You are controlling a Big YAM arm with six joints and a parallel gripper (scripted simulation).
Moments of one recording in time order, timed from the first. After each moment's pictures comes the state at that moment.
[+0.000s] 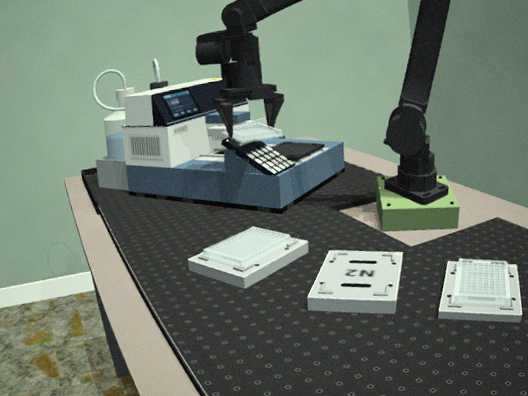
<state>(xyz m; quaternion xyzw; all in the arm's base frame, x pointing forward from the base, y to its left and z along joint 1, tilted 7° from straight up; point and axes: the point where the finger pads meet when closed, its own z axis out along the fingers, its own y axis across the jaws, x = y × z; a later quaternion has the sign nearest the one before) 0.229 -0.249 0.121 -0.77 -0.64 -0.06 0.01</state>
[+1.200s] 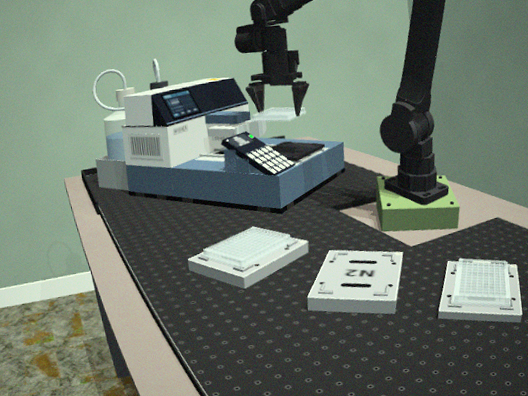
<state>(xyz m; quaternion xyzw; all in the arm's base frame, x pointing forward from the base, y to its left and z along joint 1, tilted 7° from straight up) 0.110 -0.321 0.120 -0.95 -0.31 -0.05 0.04</state>
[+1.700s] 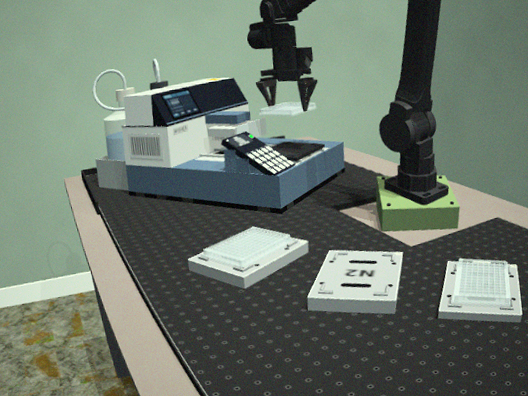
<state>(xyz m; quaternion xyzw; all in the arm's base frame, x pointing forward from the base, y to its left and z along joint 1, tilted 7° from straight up) 0.070 -0.343 0.121 -0.97 -0.24 -0.05 0.04</state>
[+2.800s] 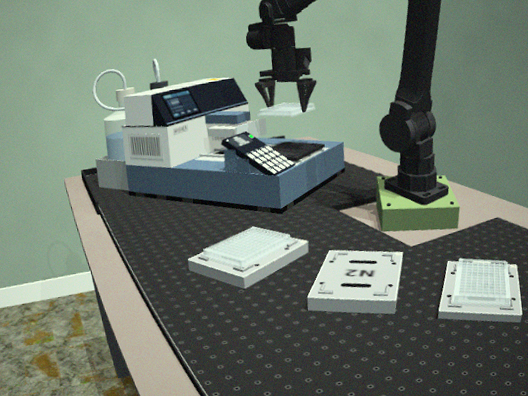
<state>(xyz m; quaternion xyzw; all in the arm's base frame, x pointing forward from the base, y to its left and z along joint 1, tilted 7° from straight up) 0.073 -0.343 0.120 -0.97 -0.24 -0.05 0.04</state>
